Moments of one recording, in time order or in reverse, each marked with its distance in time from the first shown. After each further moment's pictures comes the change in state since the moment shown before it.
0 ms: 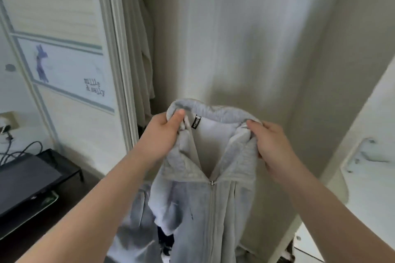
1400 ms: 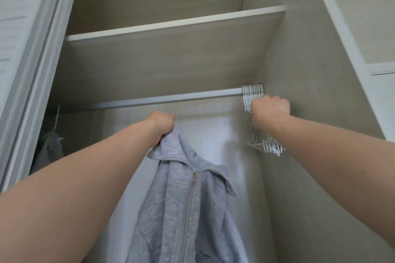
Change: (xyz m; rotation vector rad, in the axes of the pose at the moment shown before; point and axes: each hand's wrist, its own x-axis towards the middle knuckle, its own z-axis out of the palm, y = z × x) left_hand 0.323 0.398 0.008 0.057 0.005 0.484; right_hand 0.226 -0.419 -0.114 -1.552 1.102 -0.246
